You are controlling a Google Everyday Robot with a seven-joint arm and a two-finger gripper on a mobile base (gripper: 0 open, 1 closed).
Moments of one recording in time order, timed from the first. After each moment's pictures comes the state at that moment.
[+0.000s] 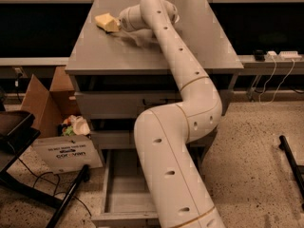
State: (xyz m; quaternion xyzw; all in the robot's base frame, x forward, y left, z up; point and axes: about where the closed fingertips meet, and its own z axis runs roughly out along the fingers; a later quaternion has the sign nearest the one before) arm 0.951 0.138 0.843 -0.34 0.77 0.23 0.49
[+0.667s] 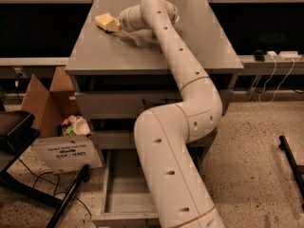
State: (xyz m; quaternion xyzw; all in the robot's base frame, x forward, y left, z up) arm 0.951 0.138 0.843 -0.34 0.77 0.23 0.49
